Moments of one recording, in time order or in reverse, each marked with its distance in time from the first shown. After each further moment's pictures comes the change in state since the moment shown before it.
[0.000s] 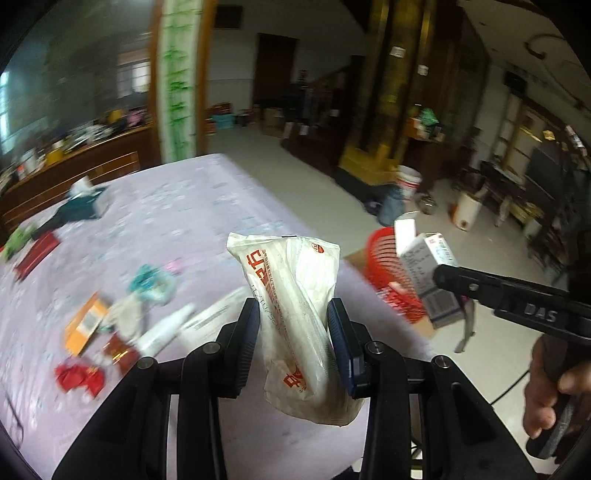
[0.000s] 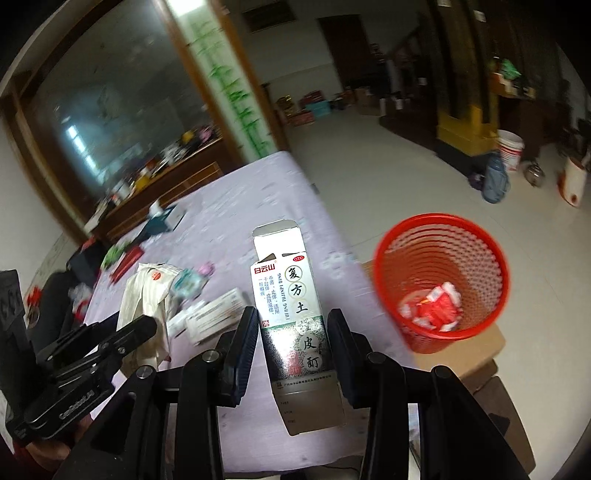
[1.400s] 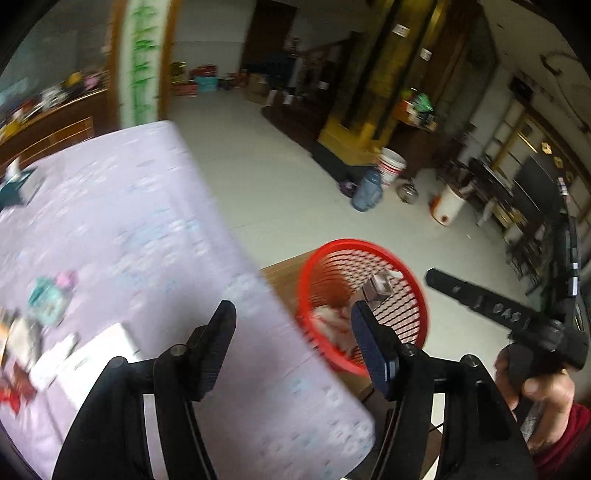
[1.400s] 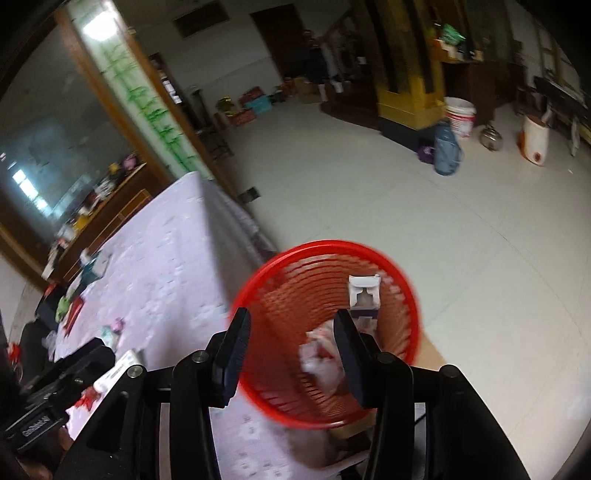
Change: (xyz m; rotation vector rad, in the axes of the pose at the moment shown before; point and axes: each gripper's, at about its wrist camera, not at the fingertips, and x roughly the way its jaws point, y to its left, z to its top) left arm 0.114 -0.065 0.054 -0.126 0.134 -0.068; right arm 0.048 -0.142 0.066 0.140 0.048 -0.100
